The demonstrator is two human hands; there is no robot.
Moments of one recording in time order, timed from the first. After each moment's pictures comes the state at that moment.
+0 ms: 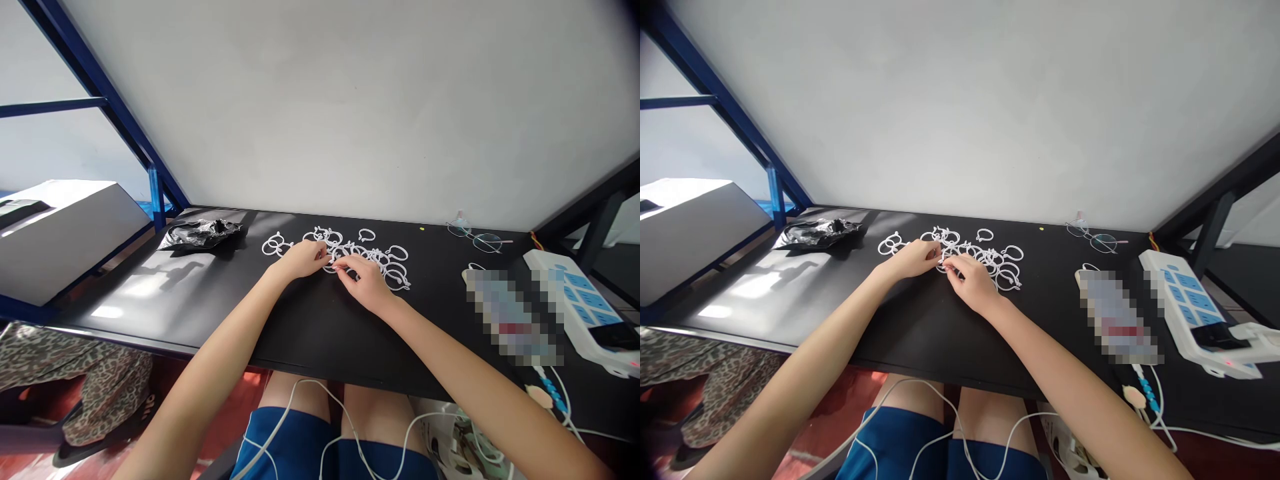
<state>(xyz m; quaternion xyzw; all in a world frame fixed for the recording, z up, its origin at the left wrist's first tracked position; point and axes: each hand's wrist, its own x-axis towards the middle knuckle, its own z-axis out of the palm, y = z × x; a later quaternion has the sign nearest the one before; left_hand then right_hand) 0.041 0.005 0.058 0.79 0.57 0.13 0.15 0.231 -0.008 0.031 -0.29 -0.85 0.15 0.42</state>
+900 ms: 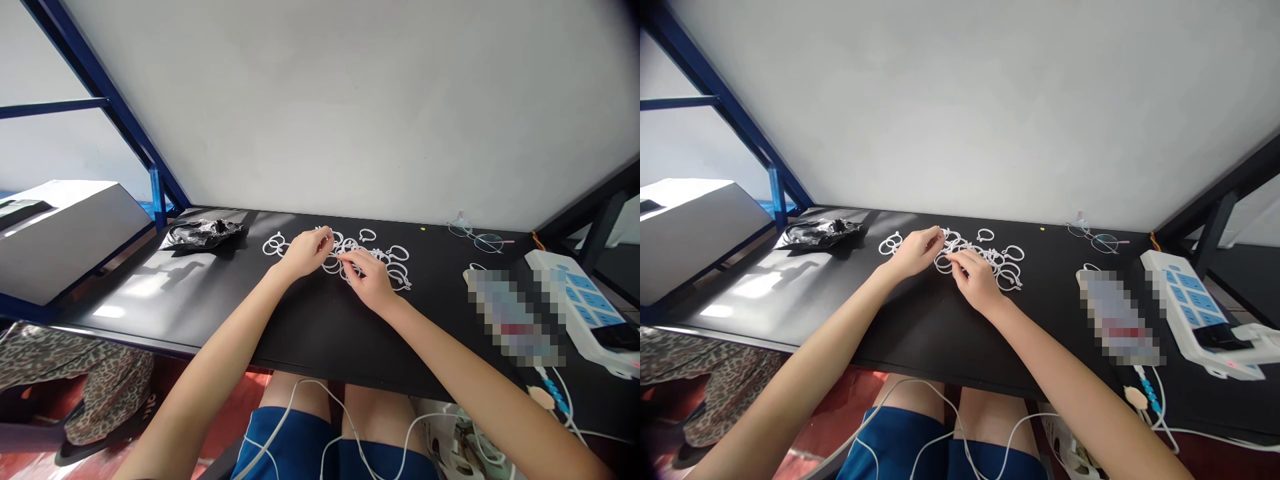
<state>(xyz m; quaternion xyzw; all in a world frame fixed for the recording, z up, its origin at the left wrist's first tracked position) 0.050 -0.001 0.068 0.78 0.51 0.34 0.13 0.232 -0.007 0.034 -0.27 -0.83 0.10 0.48</state>
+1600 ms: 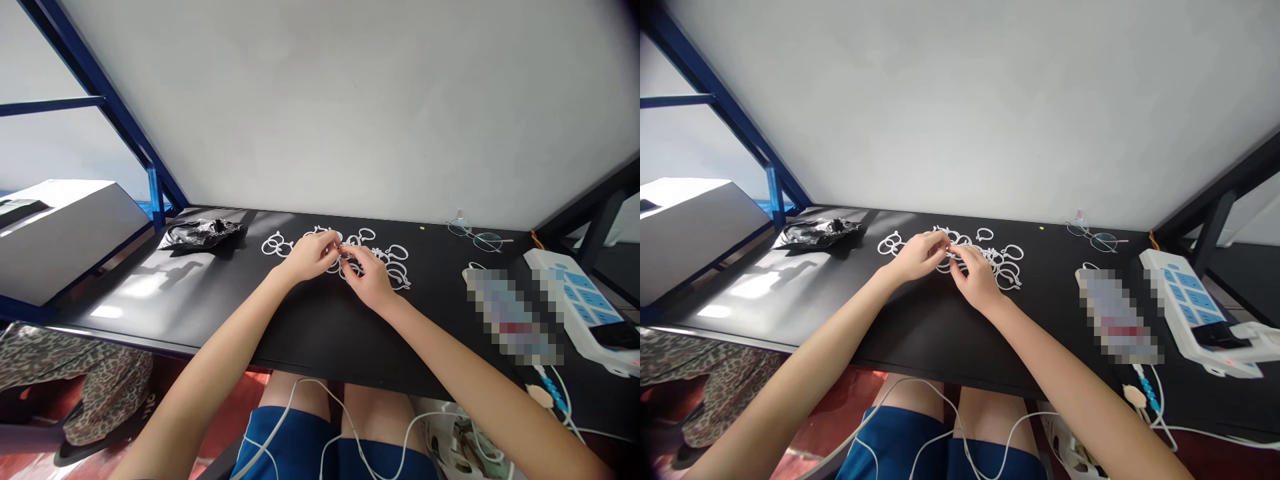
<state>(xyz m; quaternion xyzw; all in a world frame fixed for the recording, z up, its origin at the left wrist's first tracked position) 0.054 -0.005 0.068 0.82 0.45 0.33 0.14 0.232 -0.006 0.032 -0.32 -0.82 0.10 0.47</state>
